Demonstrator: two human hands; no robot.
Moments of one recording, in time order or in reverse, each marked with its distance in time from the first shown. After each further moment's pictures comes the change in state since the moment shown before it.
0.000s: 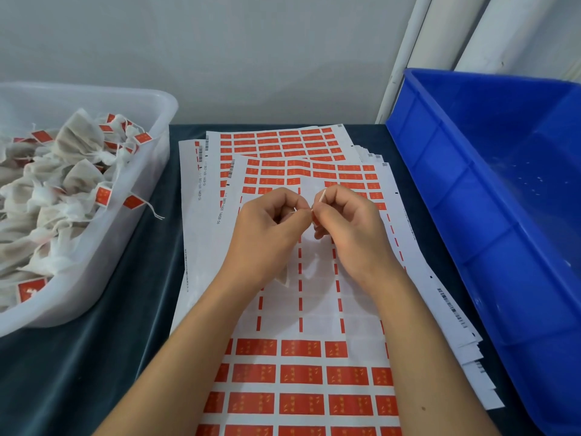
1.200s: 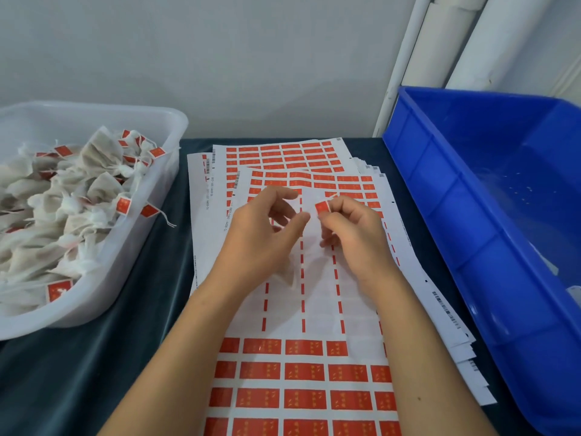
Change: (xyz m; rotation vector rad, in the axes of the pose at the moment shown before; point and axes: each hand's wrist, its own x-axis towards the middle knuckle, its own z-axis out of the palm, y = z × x) left_hand 0.006 -0.008 -0.014 0.312 0.033 0.111; right_hand 0.000 0.007 -0.003 0.067 0.064 0.079
